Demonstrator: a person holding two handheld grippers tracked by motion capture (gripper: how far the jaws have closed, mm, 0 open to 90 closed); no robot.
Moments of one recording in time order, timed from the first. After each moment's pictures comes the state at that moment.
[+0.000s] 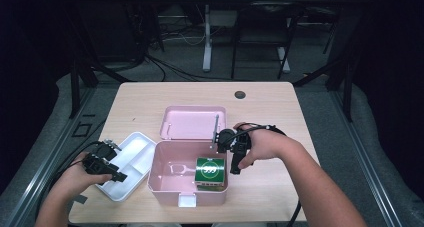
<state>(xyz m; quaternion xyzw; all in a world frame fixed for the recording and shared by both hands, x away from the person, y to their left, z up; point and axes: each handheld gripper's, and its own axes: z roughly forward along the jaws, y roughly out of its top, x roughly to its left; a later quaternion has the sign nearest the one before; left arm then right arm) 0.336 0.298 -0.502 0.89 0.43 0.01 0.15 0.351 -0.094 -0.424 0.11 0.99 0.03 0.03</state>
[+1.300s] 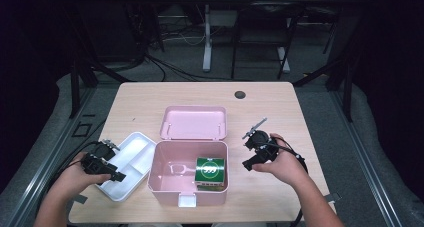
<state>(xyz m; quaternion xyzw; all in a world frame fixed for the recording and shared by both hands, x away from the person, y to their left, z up) 0.336 0.301 -0.501 0.89 0.43 0.01 0.15 0.344 -0.169 -0.469 0.40 0.90 0.17 0.11</state>
